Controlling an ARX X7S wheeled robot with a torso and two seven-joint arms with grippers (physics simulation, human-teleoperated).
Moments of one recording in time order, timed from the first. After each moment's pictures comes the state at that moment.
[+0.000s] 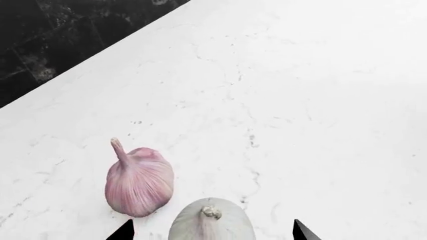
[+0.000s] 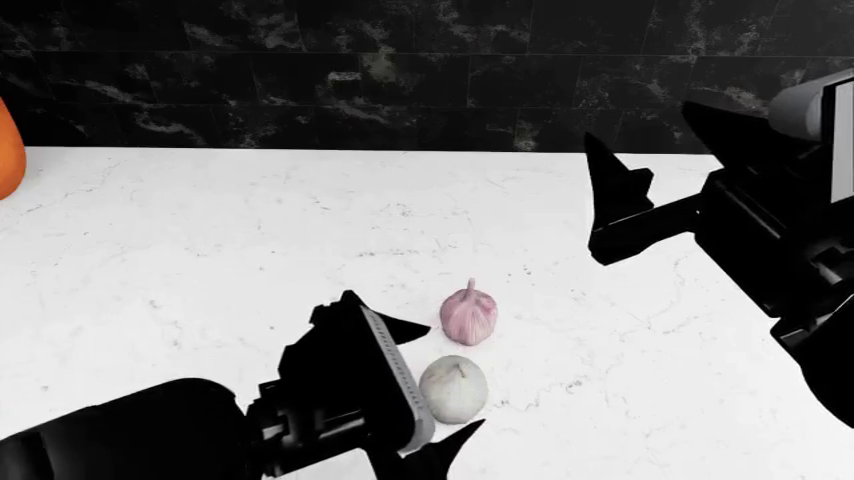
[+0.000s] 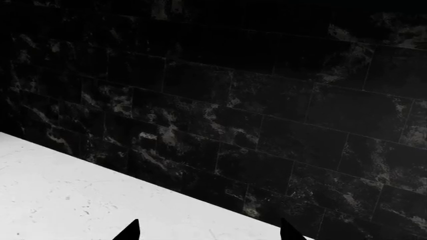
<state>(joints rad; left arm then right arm) -0.67 -0.53 0.44 0.72 -0.83 -1.18 0.22 0.84 0.56 0.16 -0.70 1.03 1.32 0.22</state>
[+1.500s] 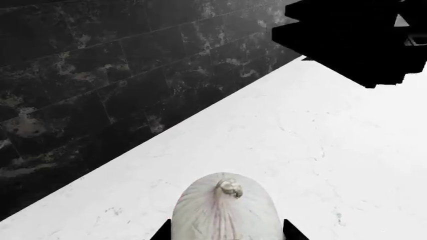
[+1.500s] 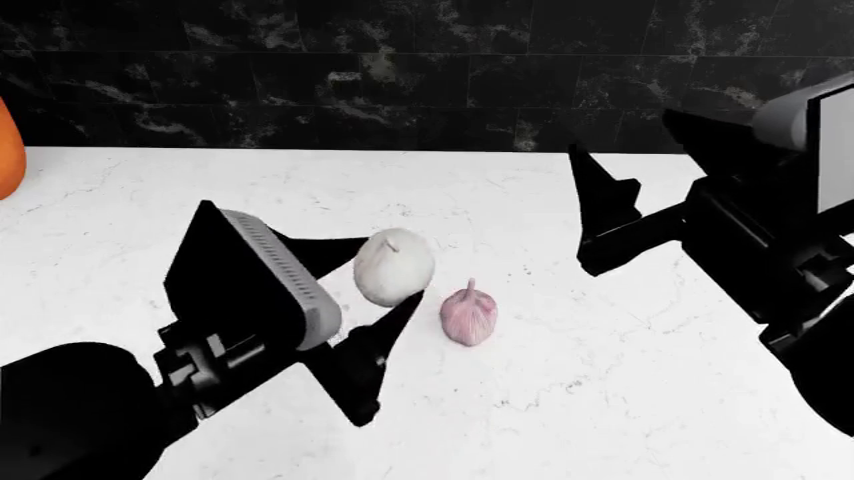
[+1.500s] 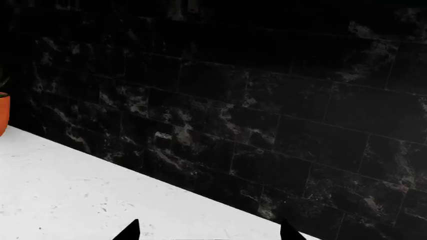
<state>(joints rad) -0.70 -0.58 0.15 0.76 -1.02 -1.15 0.02 0.81 0.59 0.13 -0.68 1.05 1.24 0.20</state>
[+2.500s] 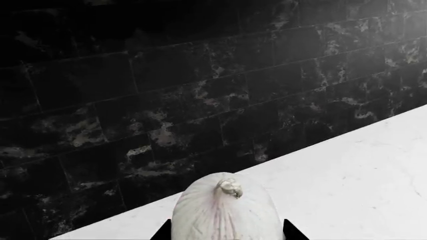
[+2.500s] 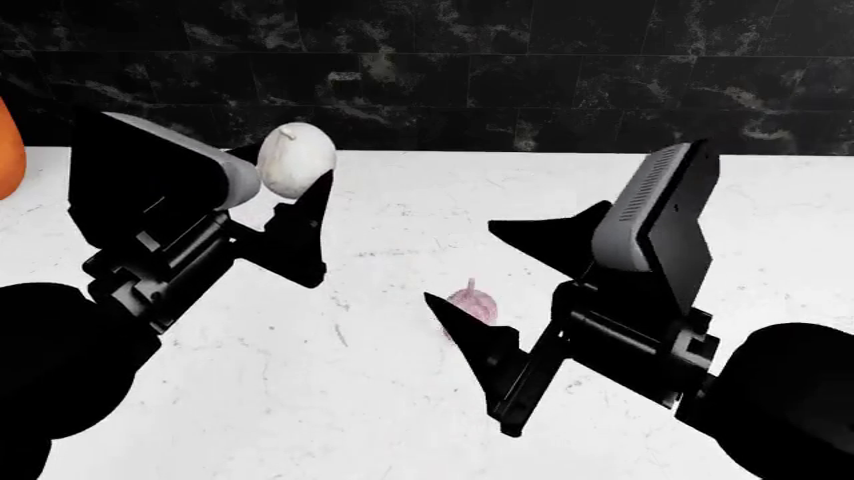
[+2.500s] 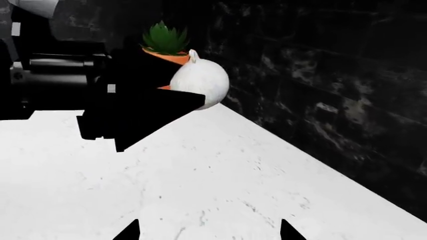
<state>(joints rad) -0.78 -0.55 0.05 0.64 -0.97 -1.13 -0.19 0.72 0.59 -0.08 -0.71 1.09 1.14 -0.15</state>
